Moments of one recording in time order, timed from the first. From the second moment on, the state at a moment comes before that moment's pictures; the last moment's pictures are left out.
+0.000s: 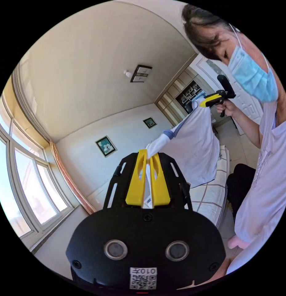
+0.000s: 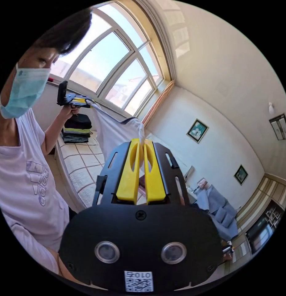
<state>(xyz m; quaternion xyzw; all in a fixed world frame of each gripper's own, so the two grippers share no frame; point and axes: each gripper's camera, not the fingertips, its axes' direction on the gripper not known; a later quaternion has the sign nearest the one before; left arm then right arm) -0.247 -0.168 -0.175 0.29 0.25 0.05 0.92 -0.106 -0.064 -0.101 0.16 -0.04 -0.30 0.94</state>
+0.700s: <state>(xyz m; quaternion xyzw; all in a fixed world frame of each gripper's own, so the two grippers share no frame) -0.265 -0.246 0.154 0.01 0.39 -0.02 0.92 -0.037 -0.247 0.273 -0.06 -0.26 -0.14 0.95</state>
